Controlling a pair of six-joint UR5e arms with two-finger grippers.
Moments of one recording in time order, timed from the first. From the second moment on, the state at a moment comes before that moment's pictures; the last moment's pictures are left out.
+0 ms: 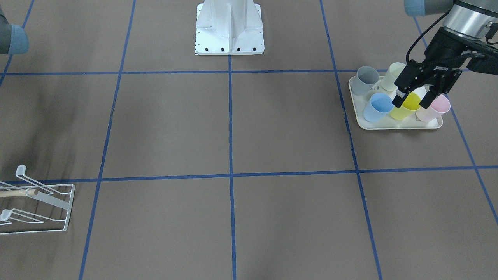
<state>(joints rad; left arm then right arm) -1.08 -1.56 -2.05 -2.04 -2.06 -1.02 1.01 -1.69 1.82 -0.45 1.46 1.05</state>
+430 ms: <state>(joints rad) -1.15 -1.32 -2.06 -2.04 -2.18 -0.83 1.00 -1.67 1.90 -0.45 1.62 1.36</state>
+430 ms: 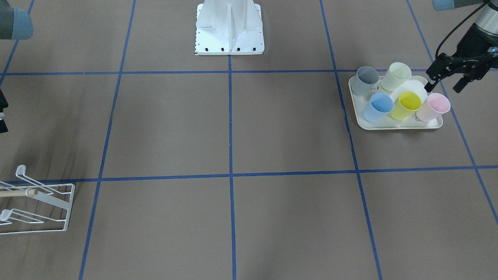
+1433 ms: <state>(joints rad) -1.05 -1.21 -1.93 -2.12 -2.19 -0.91 0.79 -1.54 1.95 -0.45 1.61 1.65</state>
